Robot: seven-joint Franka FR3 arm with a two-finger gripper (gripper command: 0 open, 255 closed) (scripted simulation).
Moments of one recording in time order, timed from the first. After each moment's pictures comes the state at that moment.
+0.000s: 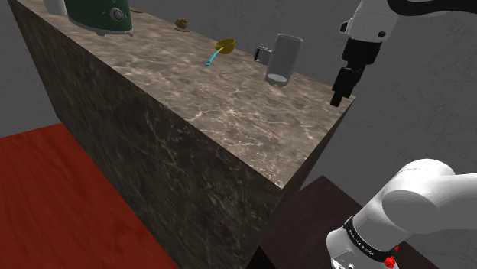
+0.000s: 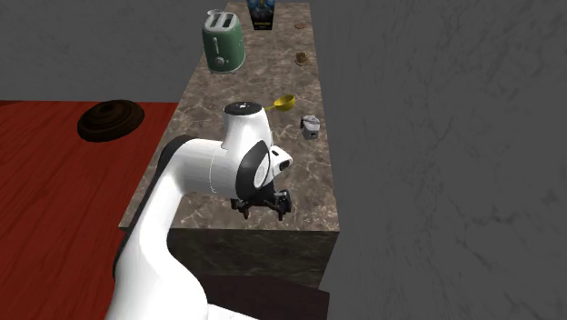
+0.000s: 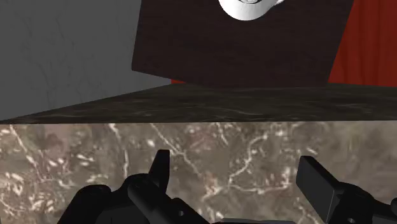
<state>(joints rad) -0.02 -0.82 0.05 -2.36 -0.05 1.45 -0.15</state>
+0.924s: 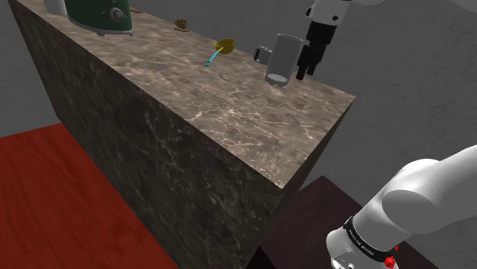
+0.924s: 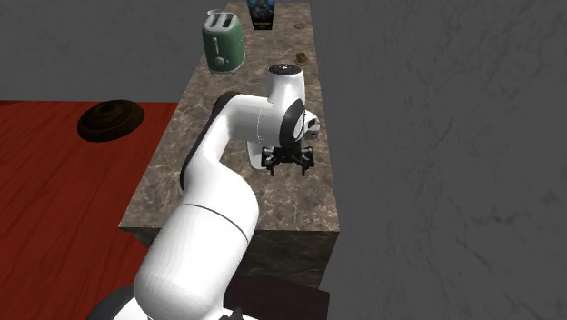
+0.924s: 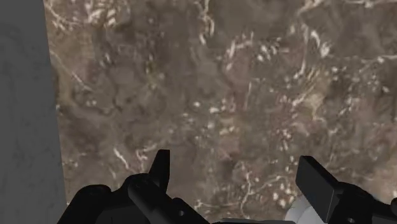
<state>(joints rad) -0.01 -0.39 -0.03 -2.05 -0.05 1.64 -0.28</state>
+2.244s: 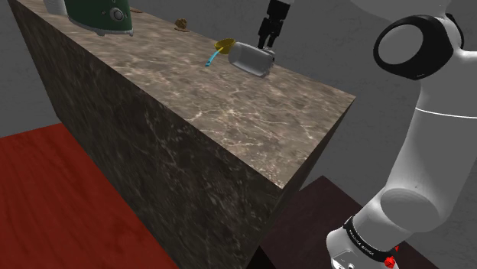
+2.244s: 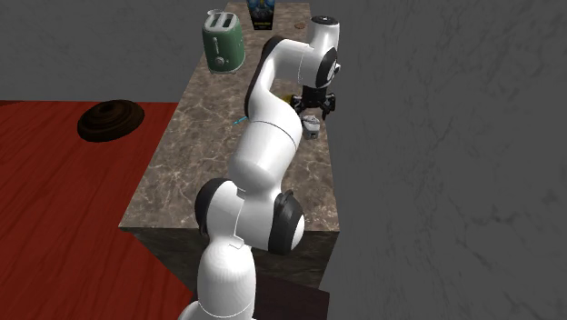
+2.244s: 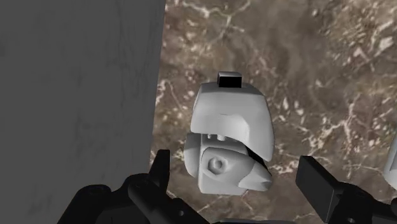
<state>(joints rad) -0.05 0.35 -0.08 -1.11 0.08 1.54 -0.47</state>
